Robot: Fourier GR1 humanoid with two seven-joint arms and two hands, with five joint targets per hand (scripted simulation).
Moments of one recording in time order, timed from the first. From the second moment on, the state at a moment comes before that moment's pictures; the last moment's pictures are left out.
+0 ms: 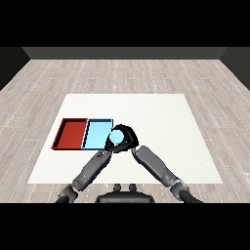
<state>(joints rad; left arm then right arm) -0.46 0.03 -0.51 -0.99 0.31 0.46 -0.41 -0.57 -0.02 0.59 -1.23 -0.38 -0.34 -0.34</state>
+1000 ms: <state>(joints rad) -0.48 0.01 -0.46 -0.93 0.29 0.45 -0.43 -0.49 -0.02 0.45 -1.33 -0.33 -0.23 -0.24</state>
